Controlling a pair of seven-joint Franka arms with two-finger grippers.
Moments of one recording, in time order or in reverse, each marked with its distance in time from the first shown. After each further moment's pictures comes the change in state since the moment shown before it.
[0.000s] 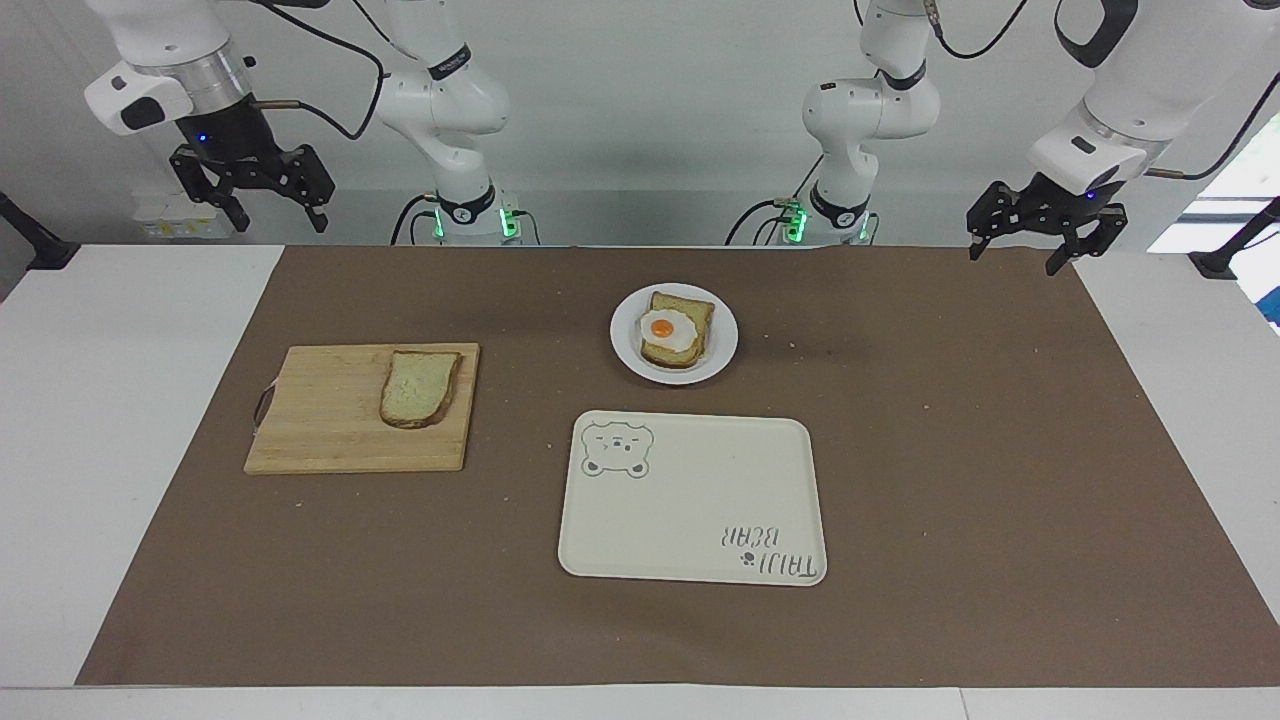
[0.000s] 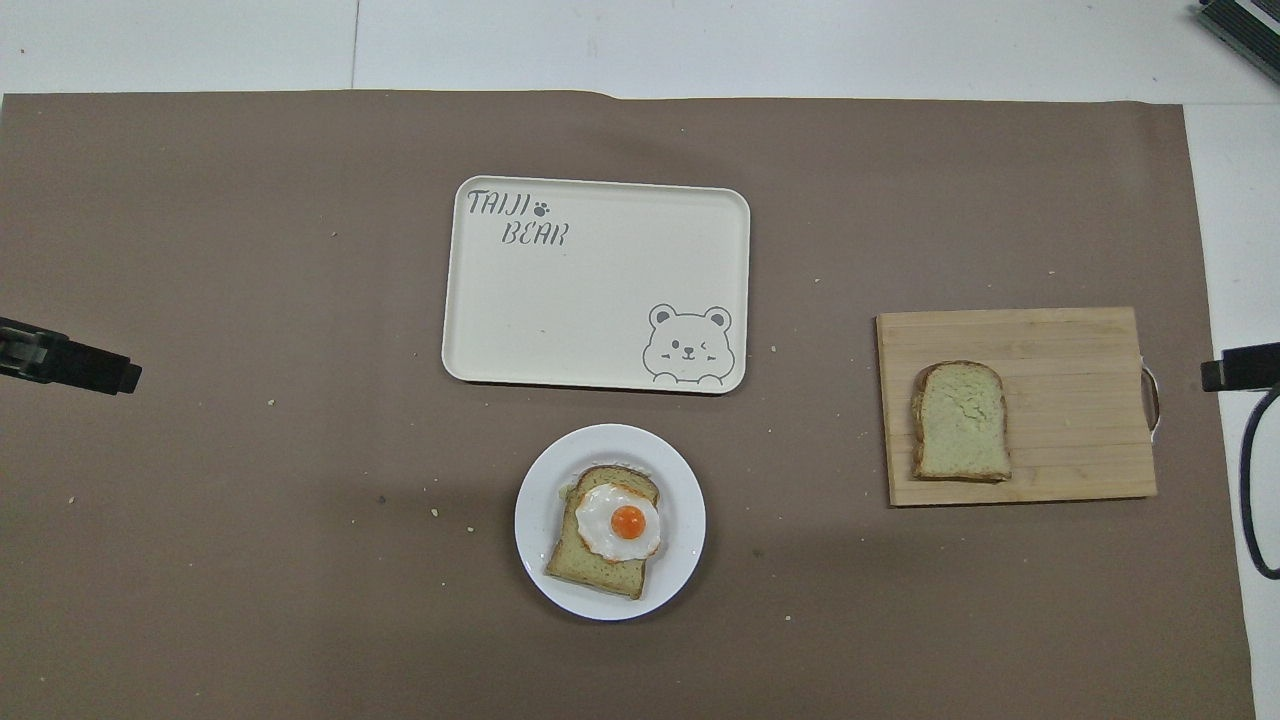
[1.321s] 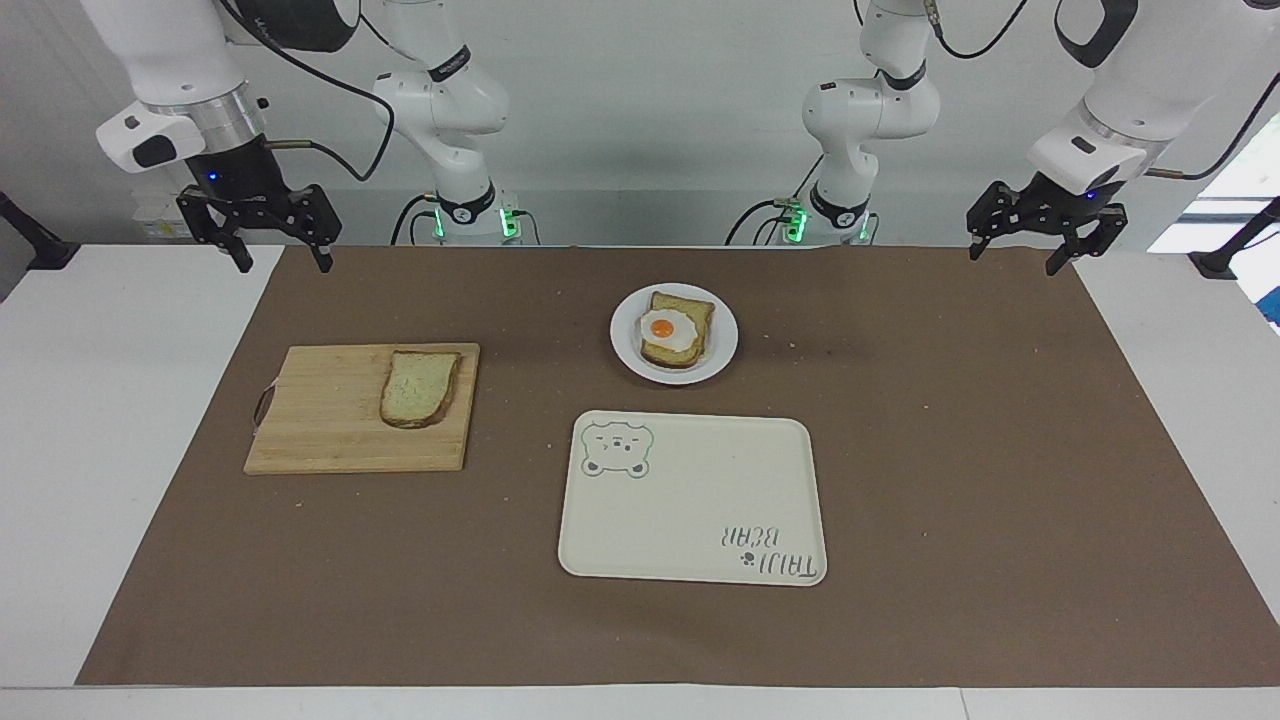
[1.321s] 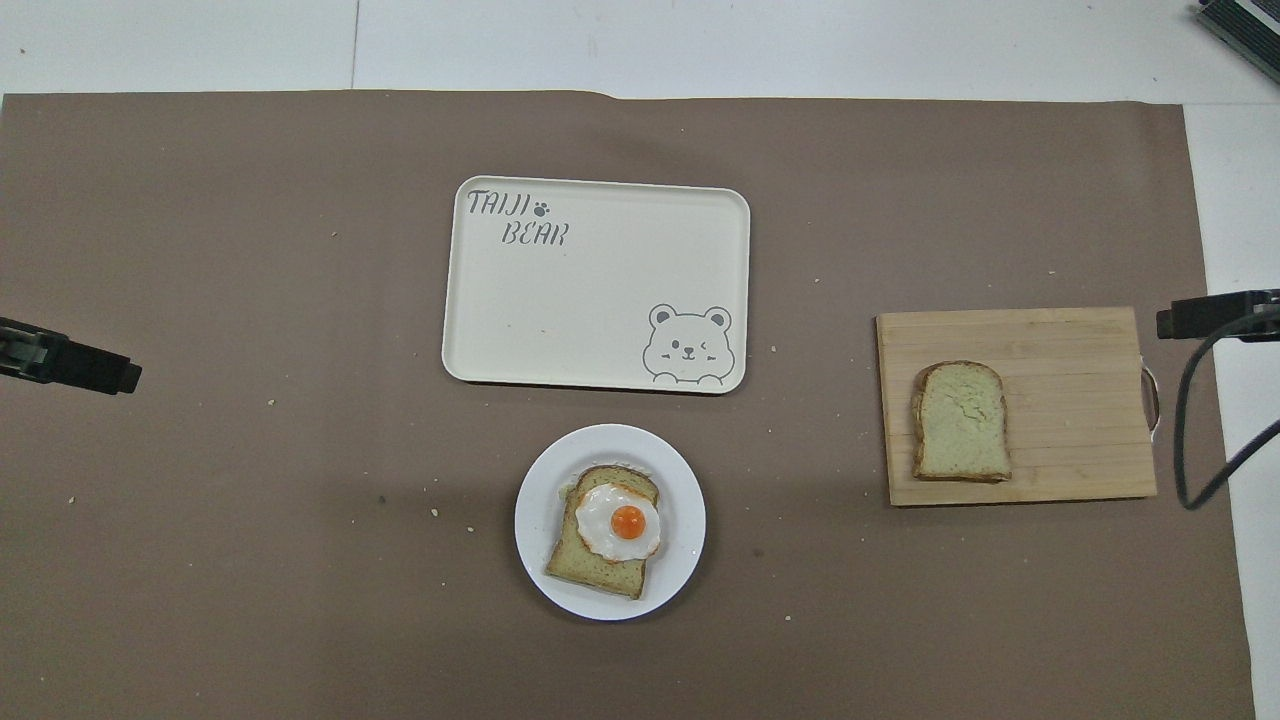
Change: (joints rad) left arm 0.000 0.000 0.000 0.000 0.000 0.000 0.000; right arm 0.007 0.051 0.016 -0.039 0.001 0.172 0.000
